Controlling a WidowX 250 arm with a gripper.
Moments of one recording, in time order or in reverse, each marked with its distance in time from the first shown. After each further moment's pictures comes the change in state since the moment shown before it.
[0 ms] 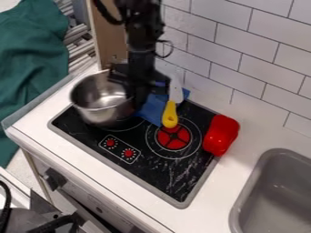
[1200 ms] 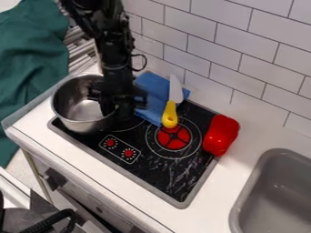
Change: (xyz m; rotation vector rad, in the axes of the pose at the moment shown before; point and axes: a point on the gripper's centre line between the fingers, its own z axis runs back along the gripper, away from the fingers) arm -0.021 0.008 -0.017 -0.085 0.026 0.013
